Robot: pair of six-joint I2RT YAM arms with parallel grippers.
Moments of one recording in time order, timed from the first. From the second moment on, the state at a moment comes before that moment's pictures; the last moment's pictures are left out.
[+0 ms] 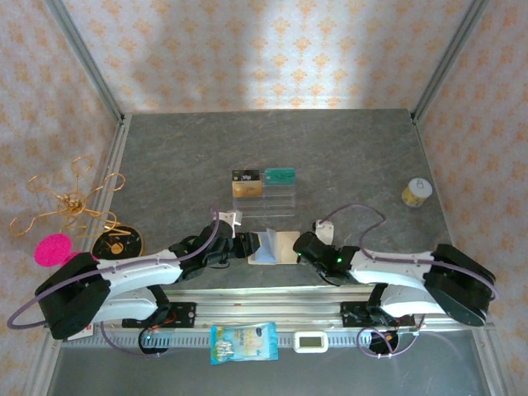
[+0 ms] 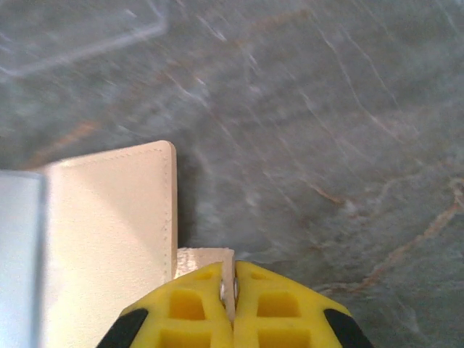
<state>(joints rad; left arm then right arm) -0.83 1.19 0.37 0.20 0.03 -0.93 1.01 1.24 0.40 -0.20 0.41 1.06</state>
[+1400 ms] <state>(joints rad) -0.89 1.42 0.52 0.18 0.04 -0.79 1.03 0.89 0.44 -0.18 0.35 0.87</state>
